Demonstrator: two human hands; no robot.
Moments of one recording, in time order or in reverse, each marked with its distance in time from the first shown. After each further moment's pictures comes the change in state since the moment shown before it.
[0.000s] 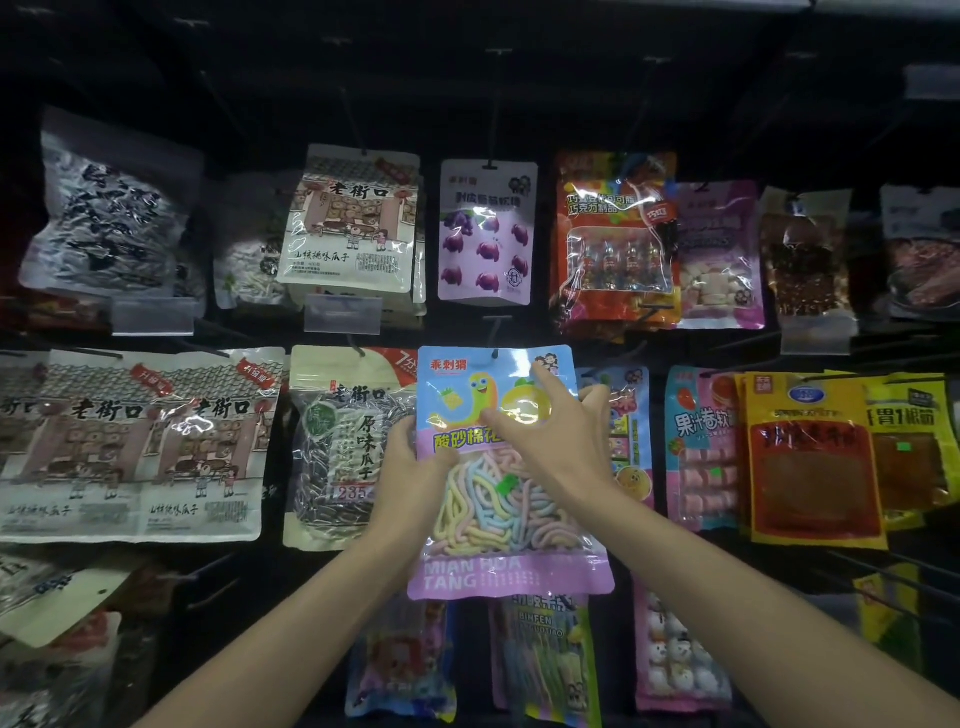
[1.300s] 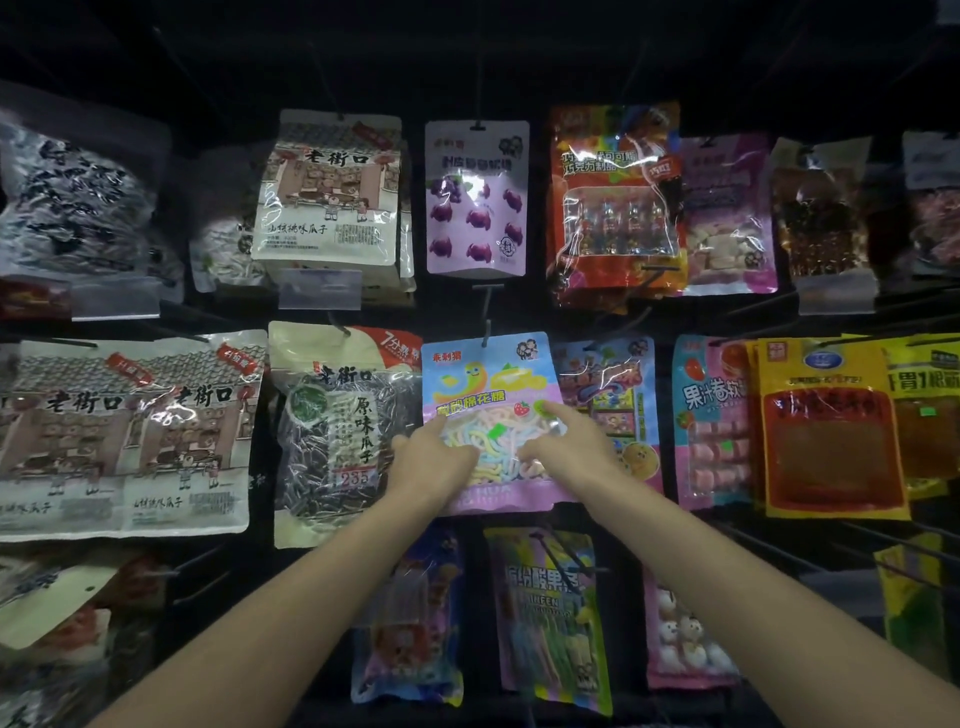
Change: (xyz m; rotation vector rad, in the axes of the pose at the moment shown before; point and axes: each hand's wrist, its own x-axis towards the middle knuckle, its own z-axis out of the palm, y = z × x) left_hand 0.058 -0.032 0.017 0.666 -0.020 -0.050; right_hand 0.008 0.046 0.011 0.228 -0.243 0.222
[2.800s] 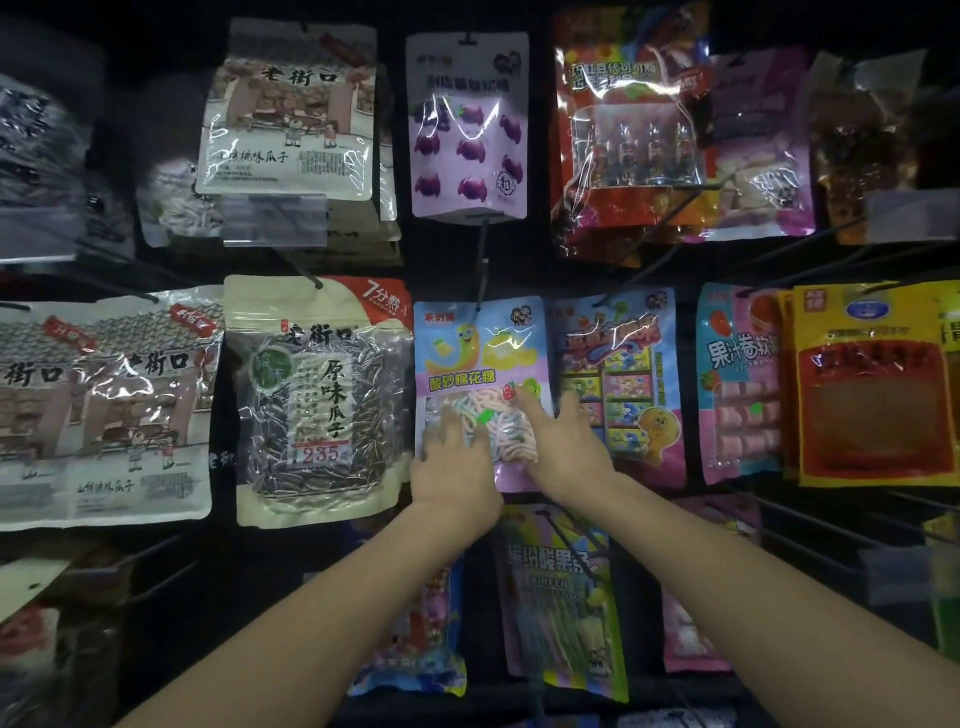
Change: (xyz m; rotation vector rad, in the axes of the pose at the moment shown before) left_hand 0.027 -0.040 0.073 0.860 -0.123 0.205; right_hand 0.063 0.086 0.051 -0.866 -0.048 -0.210
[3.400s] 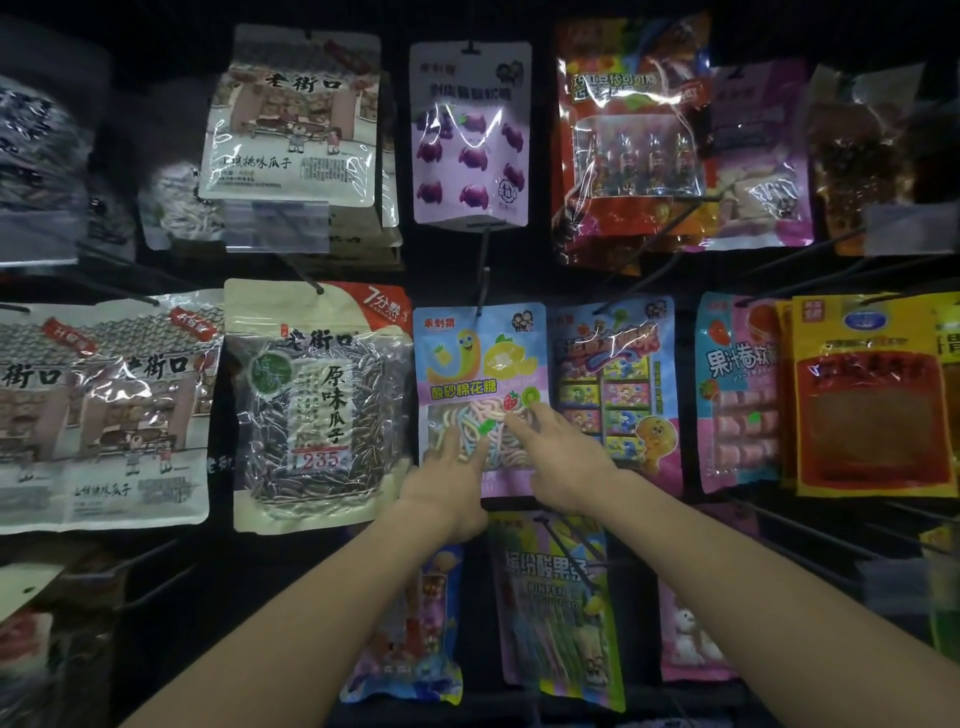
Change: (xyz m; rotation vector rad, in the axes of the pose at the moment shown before) left_hand 0.013 -0.018 0.001 0.143 -0.166 0.120; right_hand 0.003 0.008 -0.011 -0.183 -0.124 -0.240
